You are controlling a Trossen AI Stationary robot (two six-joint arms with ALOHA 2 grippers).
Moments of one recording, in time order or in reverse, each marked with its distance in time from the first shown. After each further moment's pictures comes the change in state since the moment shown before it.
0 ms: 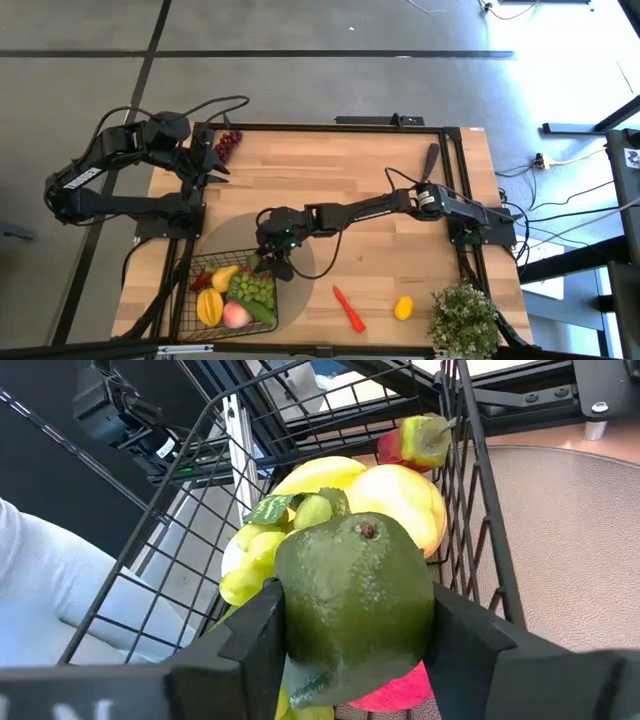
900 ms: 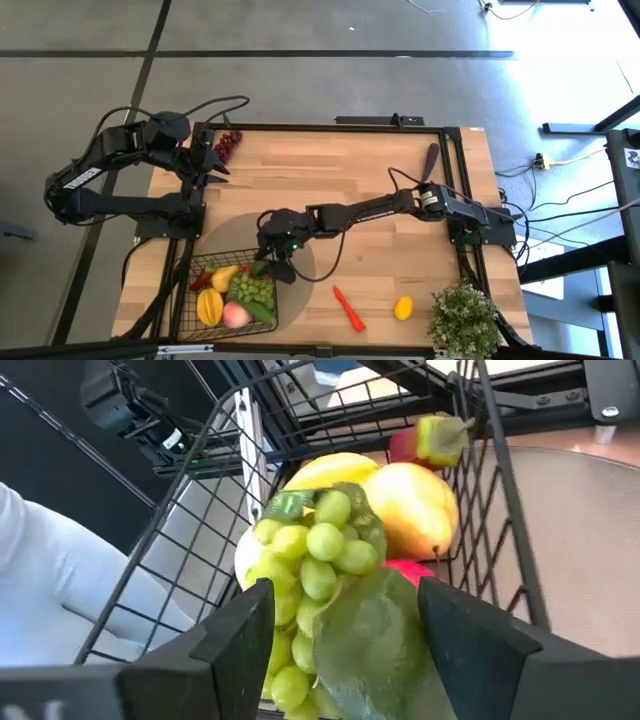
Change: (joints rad) left arm 0.000 0.000 0.000 -0.003 0.000 -0.001; right arm 0.016 -0.025 0.000 -0.040 0.010 -0.026
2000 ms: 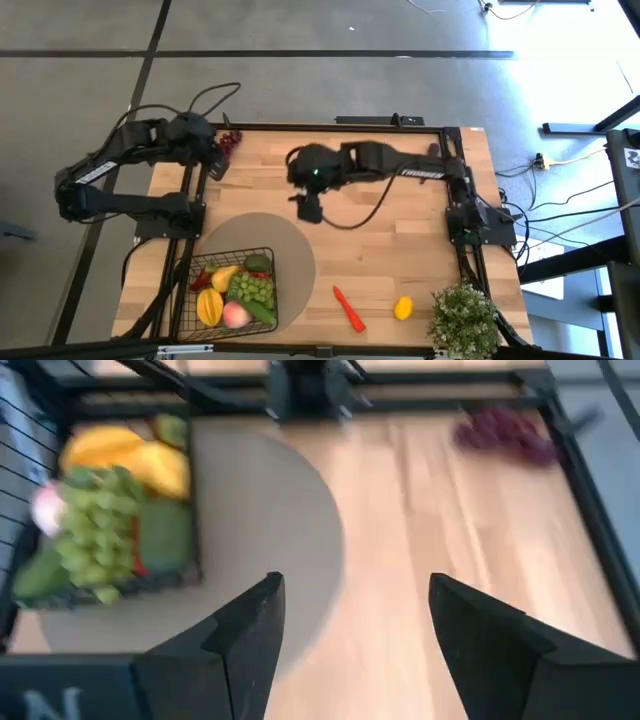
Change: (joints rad) left arm 0.043 0.099 0.001 -0.122 -0.504 -0.803; right arm -0.127 -0.263 0.359 -0.898 0.447 -0.240
